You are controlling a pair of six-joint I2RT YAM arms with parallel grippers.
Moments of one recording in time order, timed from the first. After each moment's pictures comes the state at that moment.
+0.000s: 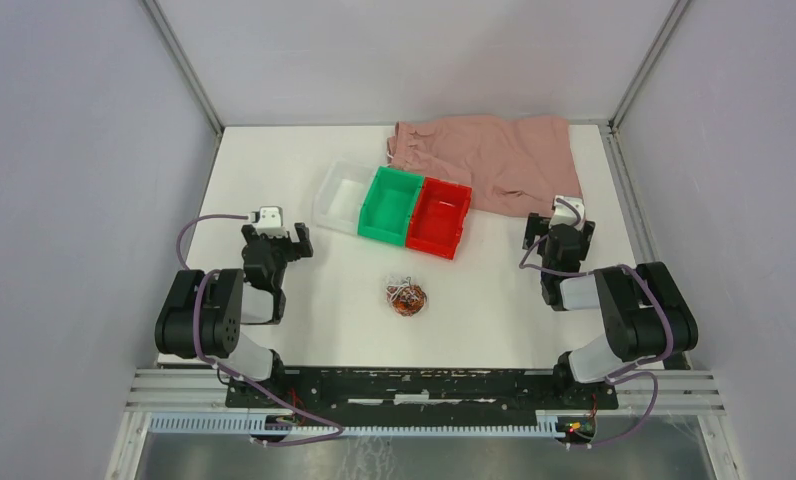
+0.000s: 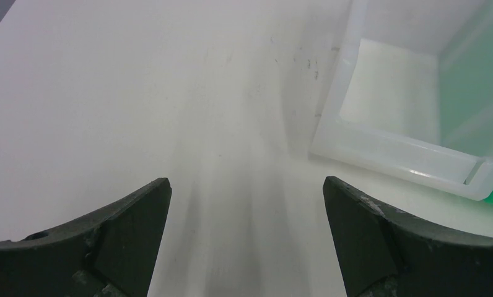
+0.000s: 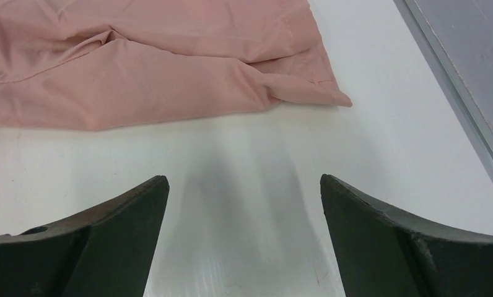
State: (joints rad) left arm 0.01 1.53 0.21 1.15 0.00 -0.01; right arm 0.10 1.53 0.33 0.86 0.39 0.02
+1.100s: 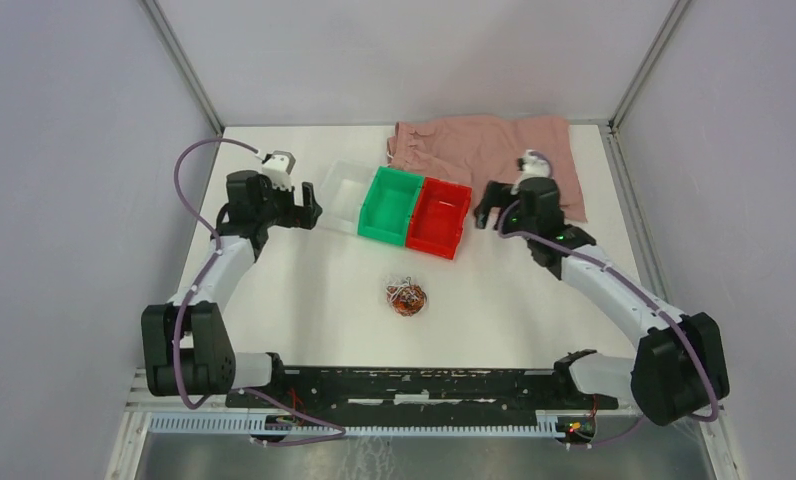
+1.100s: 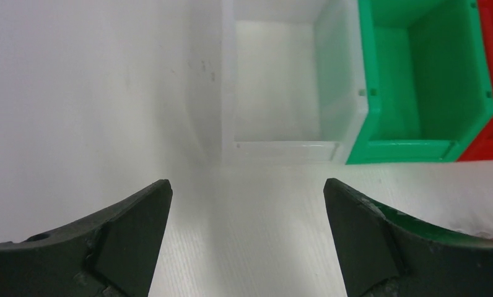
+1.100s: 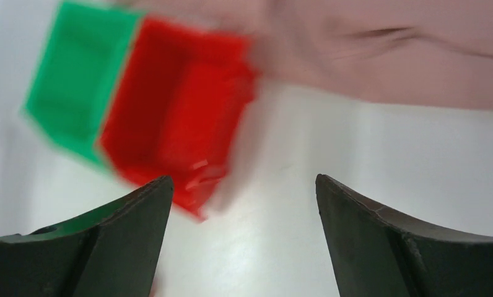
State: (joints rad) left arm 0.03 1.34 0.80 0.02 0.32 0.09; right arm 0.26 1.24 0.81 -0.10 0.11 0.42
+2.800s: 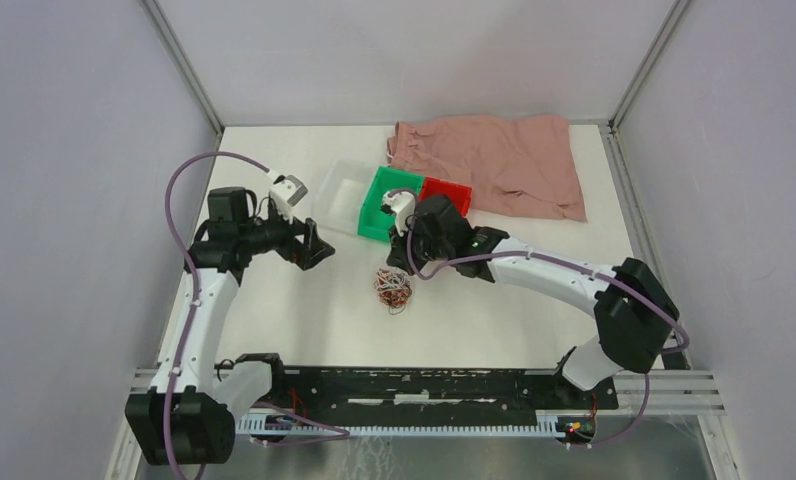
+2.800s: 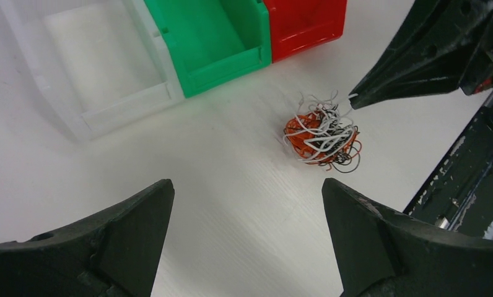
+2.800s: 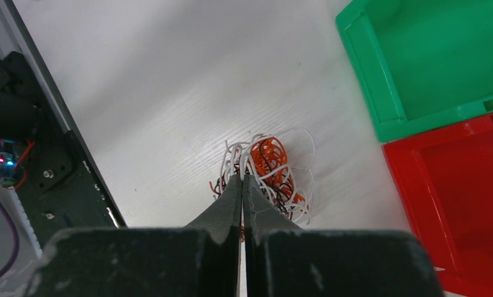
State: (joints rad) left arm 0.03 1.04 0.92 -0.62 0.76 0.35; right arm 0.87 1.58 1.09 -0.14 -0.24 0.12
